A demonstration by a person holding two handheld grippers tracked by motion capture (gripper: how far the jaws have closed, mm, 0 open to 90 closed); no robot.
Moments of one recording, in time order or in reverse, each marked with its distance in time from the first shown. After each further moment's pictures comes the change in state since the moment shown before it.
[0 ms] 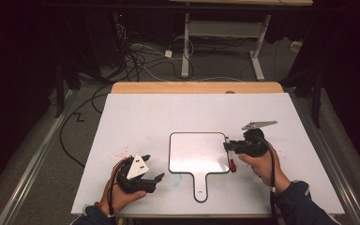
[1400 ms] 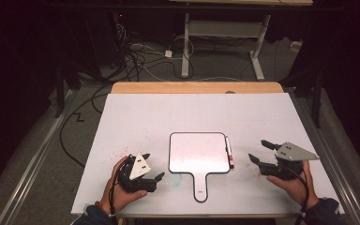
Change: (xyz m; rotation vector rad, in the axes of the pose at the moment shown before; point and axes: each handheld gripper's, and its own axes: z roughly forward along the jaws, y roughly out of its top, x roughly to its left) left arm -0.001 0.003 0.002 0.022 0.045 0.036; right arm -0.004 -0.072 -0.080 -0.290 -0.269 -0.377
